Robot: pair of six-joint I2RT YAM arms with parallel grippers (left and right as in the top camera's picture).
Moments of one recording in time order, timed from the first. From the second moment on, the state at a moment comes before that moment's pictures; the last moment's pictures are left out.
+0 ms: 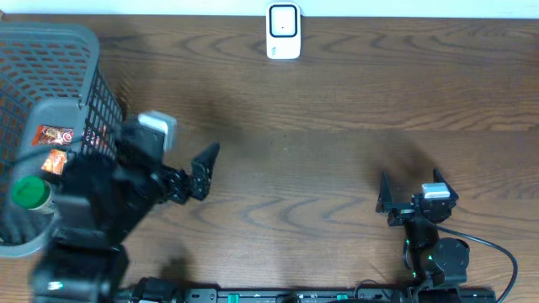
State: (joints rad) left arm -0.15 0.78 1.12 -0.78 0.32 -0.03; right arm 0.07 0.01 0.01 -0.07 0.02 -0.03
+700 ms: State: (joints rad) left arm 0.40 1.20 2.10 -1.48 -0.17 -0.41; right arm 0.07 0.01 0.01 -0.07 0.02 -0.03
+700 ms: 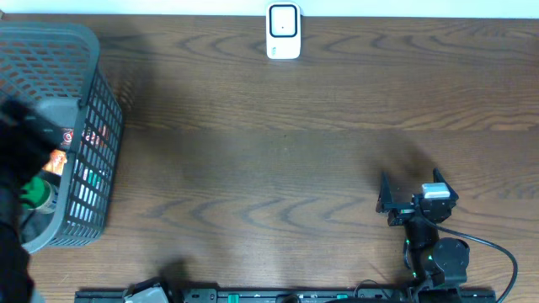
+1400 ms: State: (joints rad) left arm 0.73 1.61 1.81 -1.39 -0.31 -0.59; right arm 0.07 0.01 0.01 -0.07 0.02 -0.03
